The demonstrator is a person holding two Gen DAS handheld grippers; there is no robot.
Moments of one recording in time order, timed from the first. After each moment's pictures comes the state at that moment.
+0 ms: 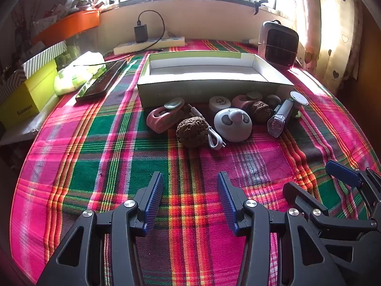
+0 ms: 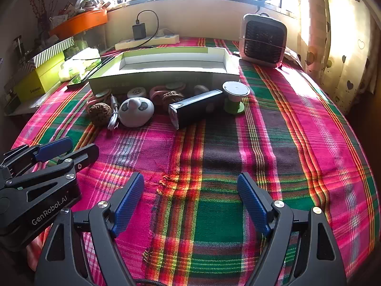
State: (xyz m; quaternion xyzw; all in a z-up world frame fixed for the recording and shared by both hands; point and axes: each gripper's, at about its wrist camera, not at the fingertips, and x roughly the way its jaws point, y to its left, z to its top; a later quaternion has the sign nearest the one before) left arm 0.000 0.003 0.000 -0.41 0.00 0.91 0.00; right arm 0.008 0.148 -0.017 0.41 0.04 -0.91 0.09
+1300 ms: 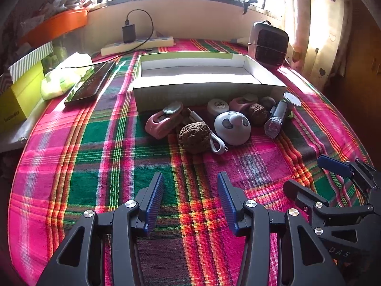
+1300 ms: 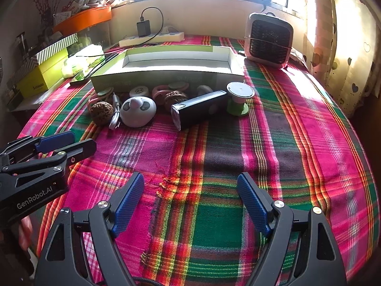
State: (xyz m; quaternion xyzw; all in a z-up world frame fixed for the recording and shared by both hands) left arm -0.007 -0.016 -0.001 -0.41 -0.01 0.91 0.06; right arm 0.001 0.148 -0.017 0.42 0.05 -0.90 0.11
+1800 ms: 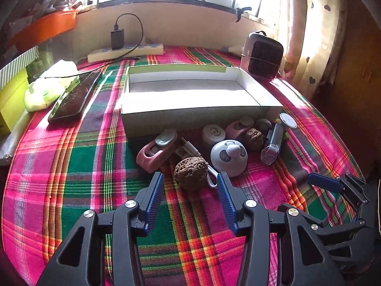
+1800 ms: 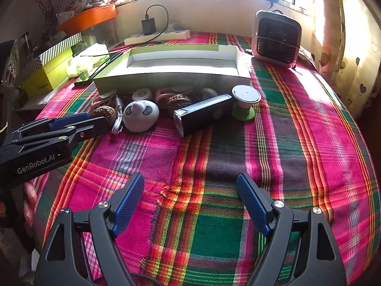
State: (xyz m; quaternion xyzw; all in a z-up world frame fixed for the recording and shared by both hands) left arm -0.041 -0.020 0.010 -0.40 -0.03 0.91 0.10; right arm -0.010 0.149 -0.014 0.43 0.04 -0.89 0.13
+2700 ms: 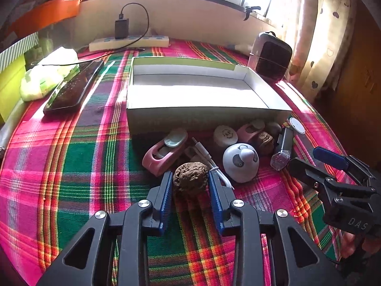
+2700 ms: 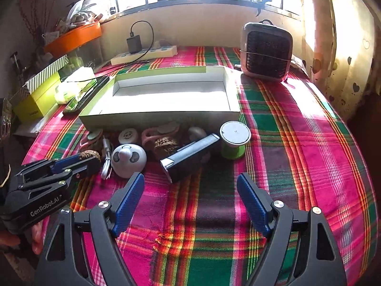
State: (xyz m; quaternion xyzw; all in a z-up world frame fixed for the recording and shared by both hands) left arm -0.056 -0.033 0.001 -0.42 -0.06 0.90 0.10; right arm -0.046 0.148 0.009 0.40 0.01 -0.91 0.10
